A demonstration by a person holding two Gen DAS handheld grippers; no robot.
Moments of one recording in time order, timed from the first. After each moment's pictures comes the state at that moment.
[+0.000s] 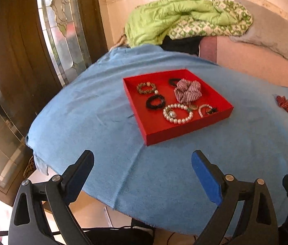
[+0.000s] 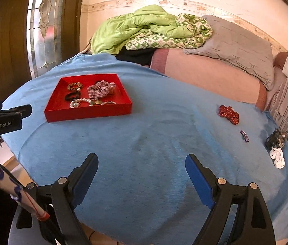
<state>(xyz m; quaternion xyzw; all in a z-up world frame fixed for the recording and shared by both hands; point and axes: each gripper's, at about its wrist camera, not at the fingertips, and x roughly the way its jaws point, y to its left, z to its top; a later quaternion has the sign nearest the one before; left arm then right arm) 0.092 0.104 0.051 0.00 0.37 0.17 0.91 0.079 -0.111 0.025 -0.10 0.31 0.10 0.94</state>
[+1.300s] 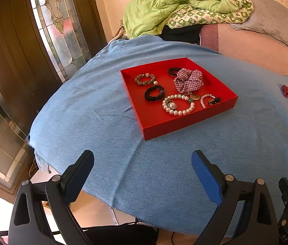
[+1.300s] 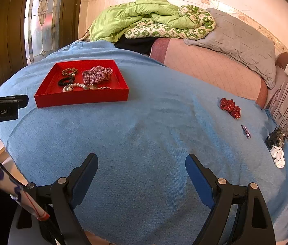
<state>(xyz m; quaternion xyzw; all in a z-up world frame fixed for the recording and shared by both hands) 0.105 0.100 0.043 0.01 0.40 0.18 0.90 0.089 -0.109 0.004 -0.12 0.34 0.10 0.93</state>
